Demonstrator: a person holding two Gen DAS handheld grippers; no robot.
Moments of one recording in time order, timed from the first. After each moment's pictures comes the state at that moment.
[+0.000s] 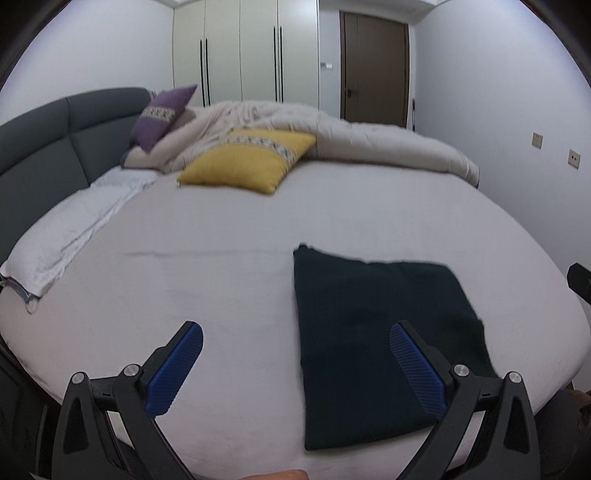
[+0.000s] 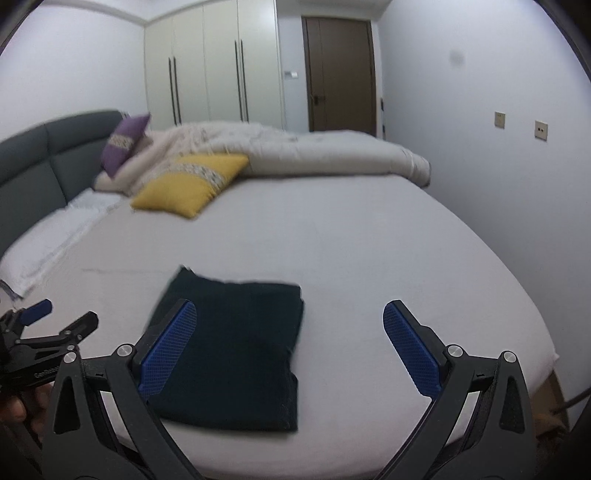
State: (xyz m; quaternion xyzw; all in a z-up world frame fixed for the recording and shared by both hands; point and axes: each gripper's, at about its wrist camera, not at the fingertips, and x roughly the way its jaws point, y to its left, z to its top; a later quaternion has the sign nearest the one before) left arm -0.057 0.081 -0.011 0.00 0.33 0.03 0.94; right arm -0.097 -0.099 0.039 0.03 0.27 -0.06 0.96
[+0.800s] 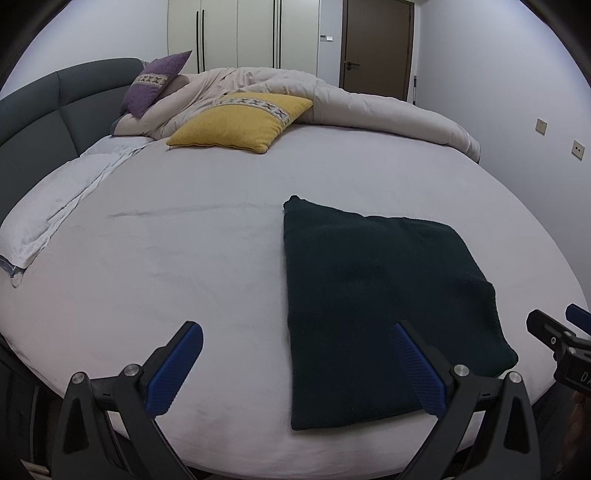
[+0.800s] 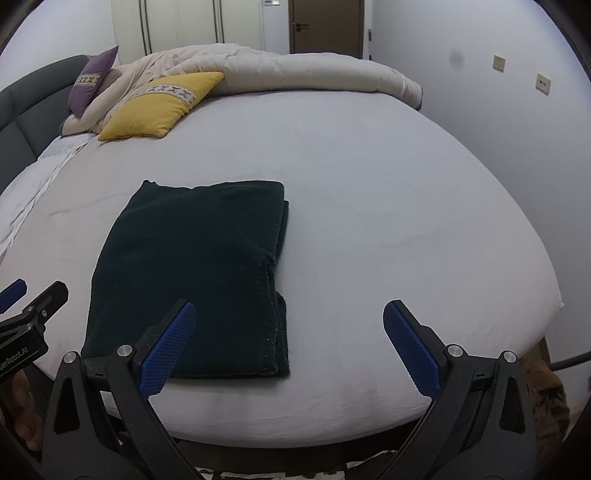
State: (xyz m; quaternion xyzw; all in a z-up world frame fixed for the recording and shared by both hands) left arm -0.054 0.079 -0.053 -0.01 0.38 0.02 0.92; right arm -0.057 -0.099 -0.060 0.03 0.40 -0.08 0.91
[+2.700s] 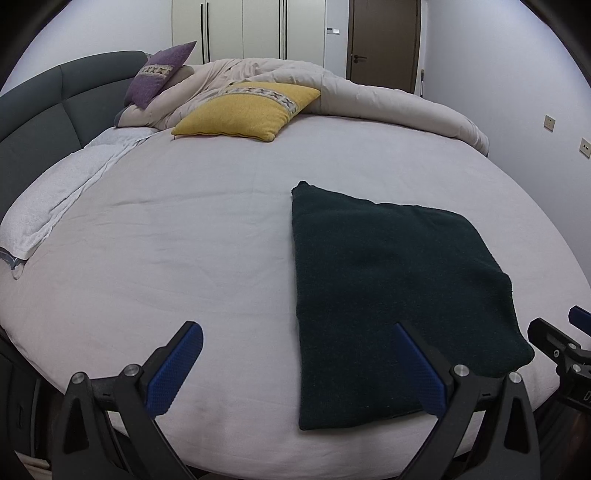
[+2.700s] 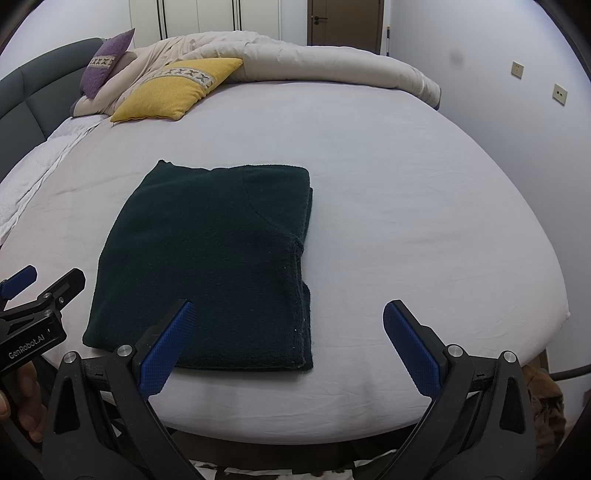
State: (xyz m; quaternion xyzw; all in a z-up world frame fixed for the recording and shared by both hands) left arm -0.050 0.090 -0.071 -0.02 0.40 0.03 0.92; right arm -0.055 -0.087 -0.063 0.01 0.41 -0.06 0.91
